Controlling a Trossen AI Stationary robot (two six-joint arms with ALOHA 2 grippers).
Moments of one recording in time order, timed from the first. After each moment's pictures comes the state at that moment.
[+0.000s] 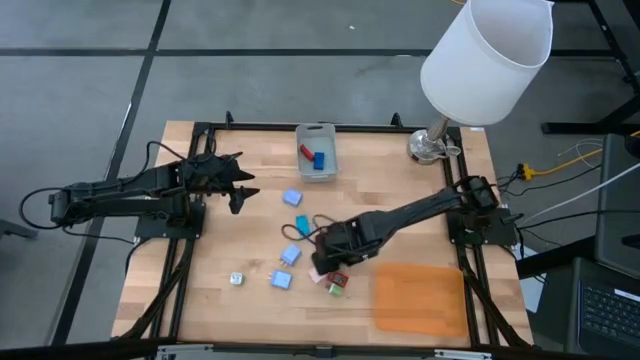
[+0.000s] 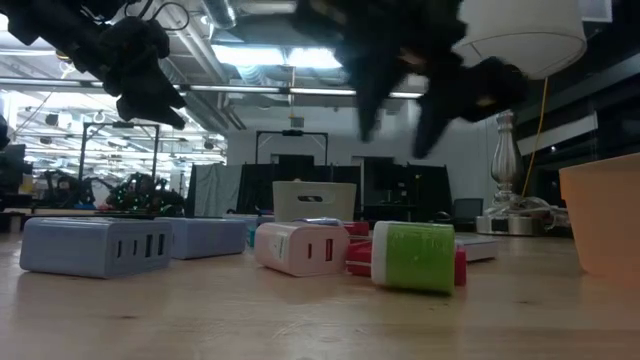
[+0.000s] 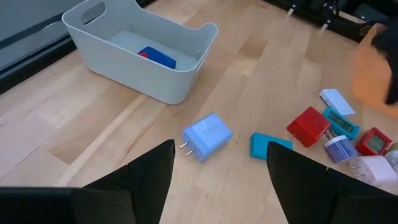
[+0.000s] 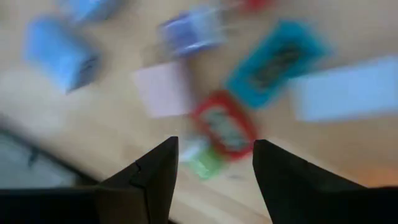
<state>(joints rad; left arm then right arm) 0.29 0.58 0.47 -0.44 -0.04 -0.28 0.31 1.97 1.56 -0.87 -0.11 1.52</state>
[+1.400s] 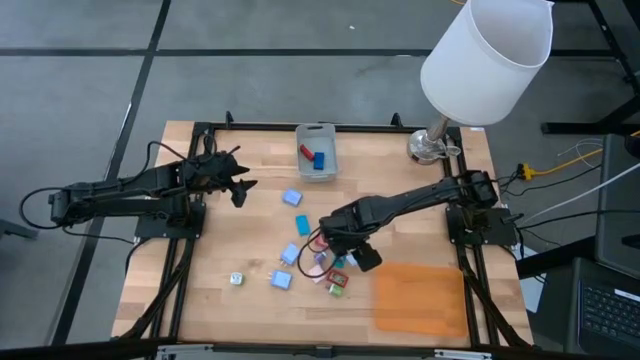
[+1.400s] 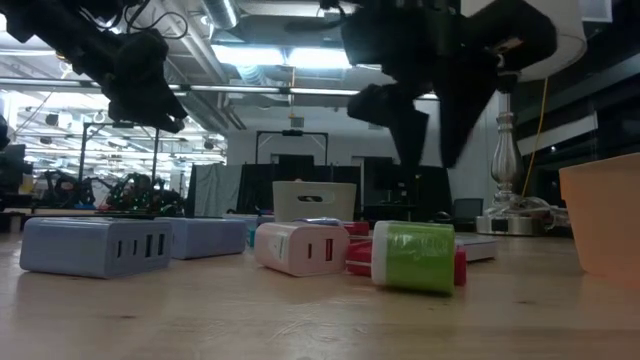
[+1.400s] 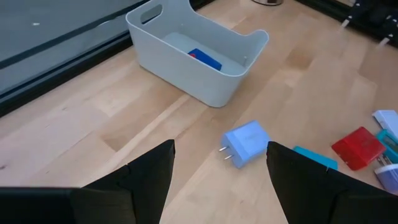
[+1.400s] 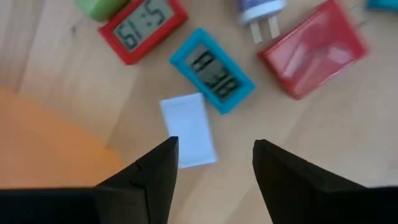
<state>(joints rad) 0.29 0.59 0.47 -0.47 -0.22 -0.35 0.22 1.96 1.54 -1.06 -0.12 -0.28</state>
